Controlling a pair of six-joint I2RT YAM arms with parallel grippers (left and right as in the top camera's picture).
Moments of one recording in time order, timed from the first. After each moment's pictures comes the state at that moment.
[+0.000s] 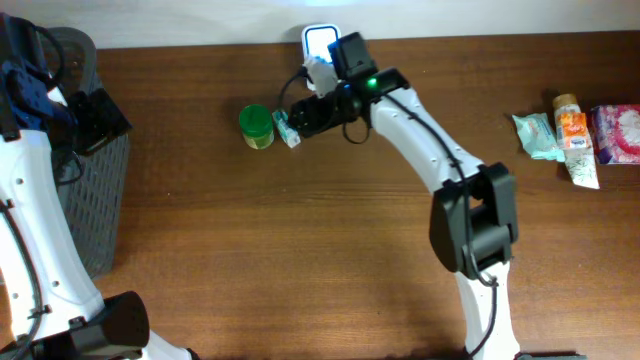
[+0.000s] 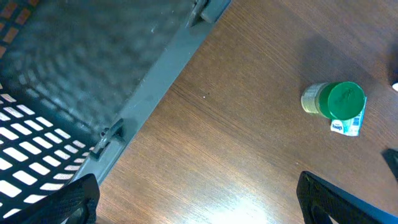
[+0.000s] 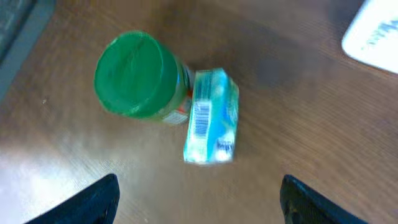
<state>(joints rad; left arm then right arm) 0.25 1.77 2.25 -1.69 -0.06 -0.37 0.43 2.29 1.99 -0.69 -0.42 0.02</state>
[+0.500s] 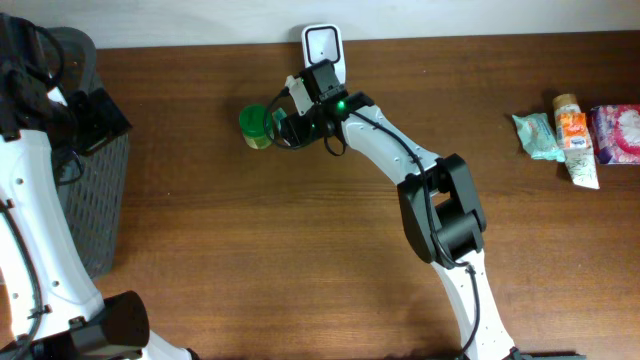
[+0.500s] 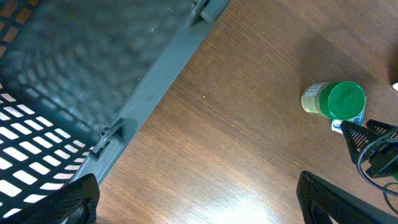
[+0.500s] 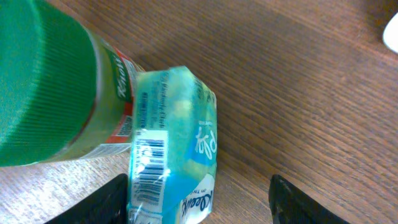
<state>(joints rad) 0.25 1.77 2.25 -1.69 -0.06 -0.37 0.49 2.44 1.99 -0.54 -0.25 0.02</state>
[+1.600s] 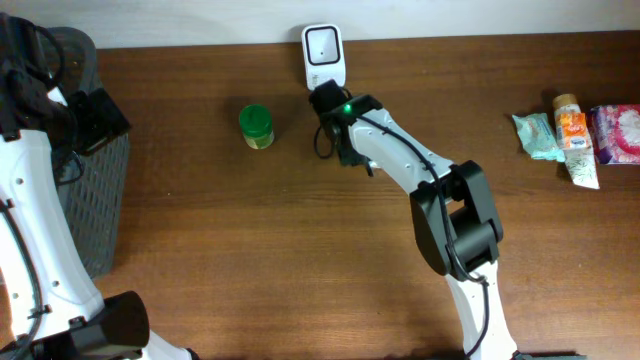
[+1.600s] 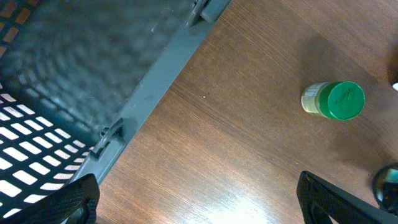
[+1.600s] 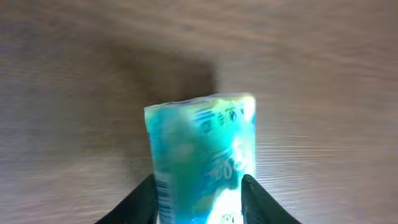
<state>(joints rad) 0.25 1.77 2.25 -1.69 -0.06 -0.37 0.49 2.31 1.87 -0.99 0.41 0.32</state>
